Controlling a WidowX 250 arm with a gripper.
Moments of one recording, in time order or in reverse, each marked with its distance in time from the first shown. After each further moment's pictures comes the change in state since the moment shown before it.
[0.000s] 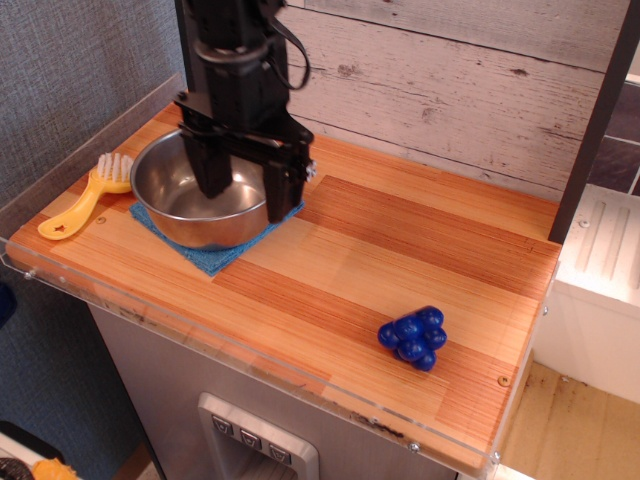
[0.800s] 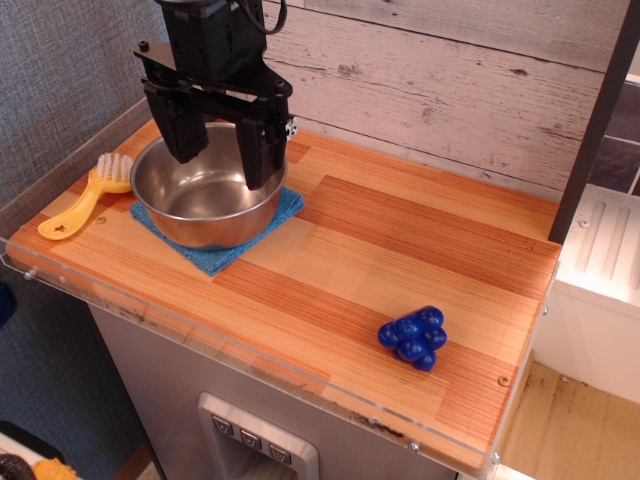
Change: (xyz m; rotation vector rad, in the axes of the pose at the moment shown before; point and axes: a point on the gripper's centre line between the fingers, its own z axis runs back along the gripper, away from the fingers) arm -0.025 -0.004 0.052 0.001 -0.079 0.007
